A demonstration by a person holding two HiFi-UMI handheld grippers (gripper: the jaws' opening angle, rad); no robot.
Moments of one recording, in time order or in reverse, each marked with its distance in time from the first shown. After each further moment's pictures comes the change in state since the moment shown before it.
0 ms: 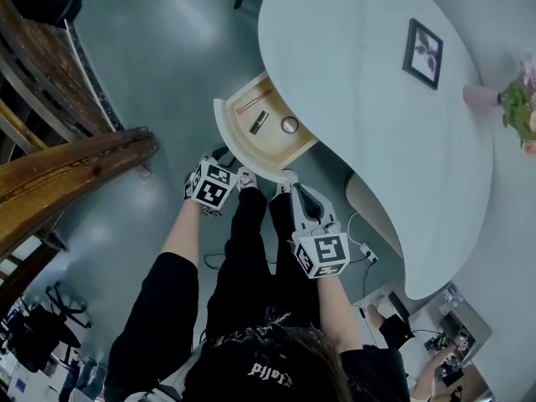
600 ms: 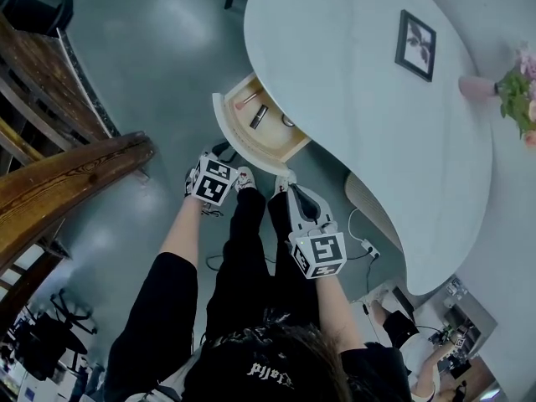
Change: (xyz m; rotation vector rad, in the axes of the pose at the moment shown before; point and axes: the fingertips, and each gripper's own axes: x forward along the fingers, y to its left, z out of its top) left arm 0.012 -0.006 0.026 0.009 -0.023 -0.016; right arm -0.003 -0.006 -0.007 0.005 0.011 -0.016
